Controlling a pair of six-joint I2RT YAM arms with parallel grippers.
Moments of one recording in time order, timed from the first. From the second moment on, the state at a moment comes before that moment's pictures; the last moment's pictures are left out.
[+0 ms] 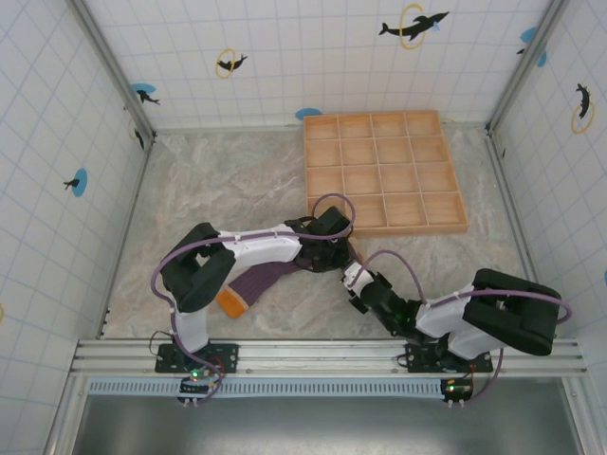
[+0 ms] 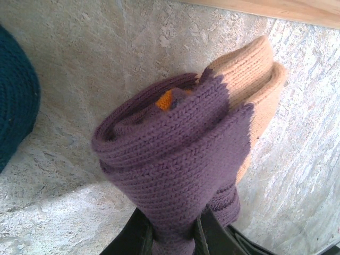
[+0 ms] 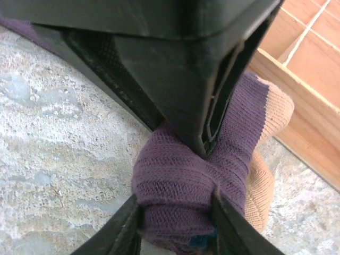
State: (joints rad) left arm -0.97 1.88 1.19 -0.37 0.21 -1.05; right arm 1.14 1.41 0.12 0.70 0.54 -0.06
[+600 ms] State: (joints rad) left arm -0.96 1.84 1.12 -0.31 0.24 -1.05; right arm 0.83 1.25 0.04 0.70 0.11 0.30
